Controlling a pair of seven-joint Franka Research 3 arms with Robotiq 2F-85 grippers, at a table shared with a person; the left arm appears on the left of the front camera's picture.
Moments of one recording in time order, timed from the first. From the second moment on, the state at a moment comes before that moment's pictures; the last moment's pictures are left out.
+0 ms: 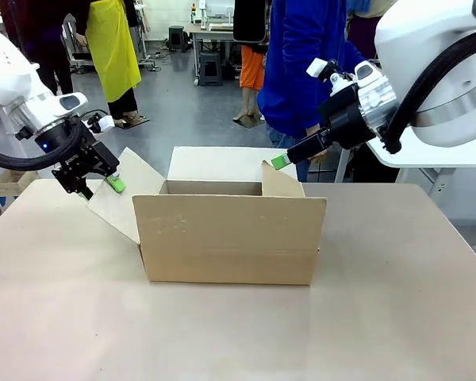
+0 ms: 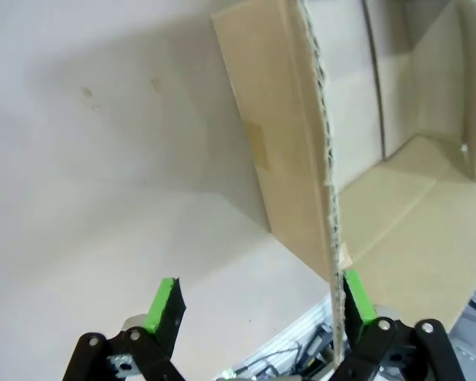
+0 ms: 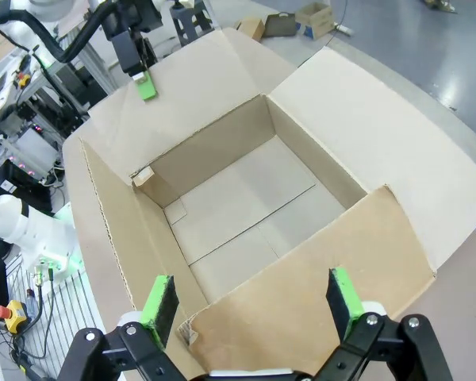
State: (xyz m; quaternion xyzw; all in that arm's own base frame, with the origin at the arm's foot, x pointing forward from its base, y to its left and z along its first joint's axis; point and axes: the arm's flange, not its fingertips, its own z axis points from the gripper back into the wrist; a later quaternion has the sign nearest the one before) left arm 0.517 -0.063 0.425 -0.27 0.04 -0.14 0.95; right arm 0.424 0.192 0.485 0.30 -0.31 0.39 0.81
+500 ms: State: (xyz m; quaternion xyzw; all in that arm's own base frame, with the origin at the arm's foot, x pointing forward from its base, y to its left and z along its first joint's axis) left arm 0.517 -0.071 0.440 -0.23 0.03 -0.13 0.96; right arm 0.467 0.261 0.470 0.15 -0.19 0.36 0.90
